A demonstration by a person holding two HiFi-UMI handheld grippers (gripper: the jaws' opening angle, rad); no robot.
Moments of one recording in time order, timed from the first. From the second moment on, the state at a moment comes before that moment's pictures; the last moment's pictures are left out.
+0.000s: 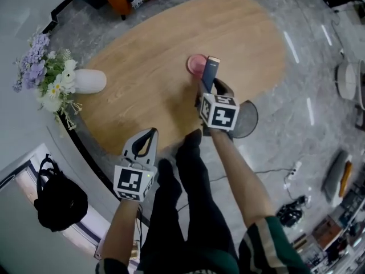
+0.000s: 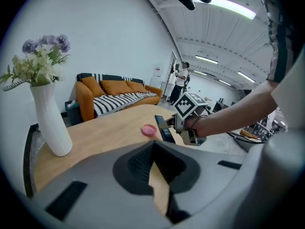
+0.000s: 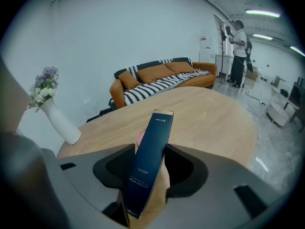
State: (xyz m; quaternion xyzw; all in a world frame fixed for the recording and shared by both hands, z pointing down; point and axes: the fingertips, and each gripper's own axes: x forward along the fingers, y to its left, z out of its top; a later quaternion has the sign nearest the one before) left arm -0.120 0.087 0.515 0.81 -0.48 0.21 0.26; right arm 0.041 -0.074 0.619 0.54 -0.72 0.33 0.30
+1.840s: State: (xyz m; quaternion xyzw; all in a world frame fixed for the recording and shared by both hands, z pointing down) left arm 0.123 0.047 0.626 0.91 -0.26 0.26 0.19; right arm 0.335 0.083 0.865 0.65 -0.52 0.50 0.25
